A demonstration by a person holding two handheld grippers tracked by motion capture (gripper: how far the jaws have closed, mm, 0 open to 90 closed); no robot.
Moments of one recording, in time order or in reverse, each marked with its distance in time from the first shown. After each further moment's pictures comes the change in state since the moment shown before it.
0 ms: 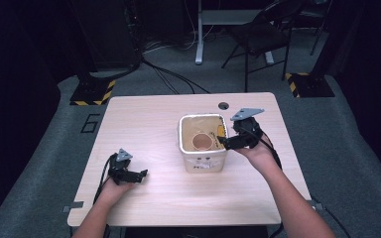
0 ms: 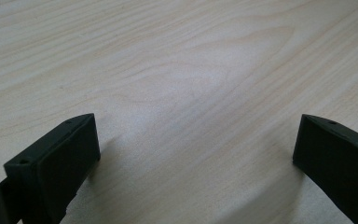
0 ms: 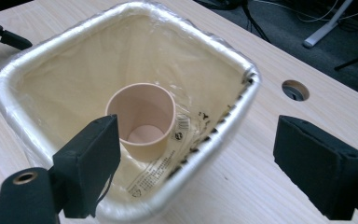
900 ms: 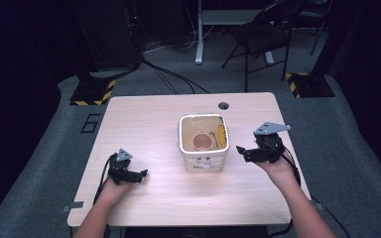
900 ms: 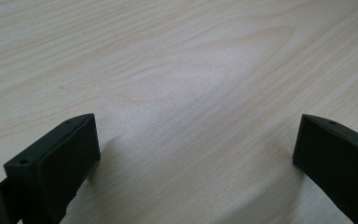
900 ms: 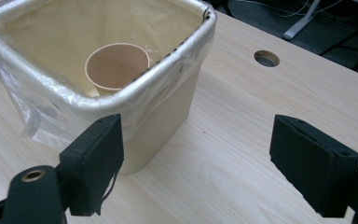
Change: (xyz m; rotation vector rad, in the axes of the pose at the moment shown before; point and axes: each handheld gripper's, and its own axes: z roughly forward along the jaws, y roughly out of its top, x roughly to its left) left arm 0.000 0.000 0.000 -0.001 0.000 0.000; right arm -0.012 -0.057 -0.035 -0.036 -0.055 0.061
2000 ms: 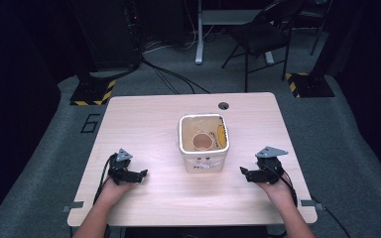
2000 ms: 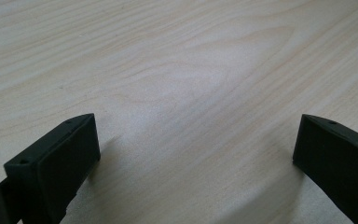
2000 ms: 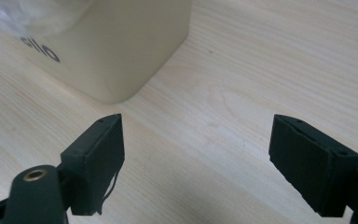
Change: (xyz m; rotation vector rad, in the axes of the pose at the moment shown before) left arm 0.000 0.000 0.000 0.001 0.000 0.001; right arm 0.004 -0.087 0.032 0.081 -0.017 0.084
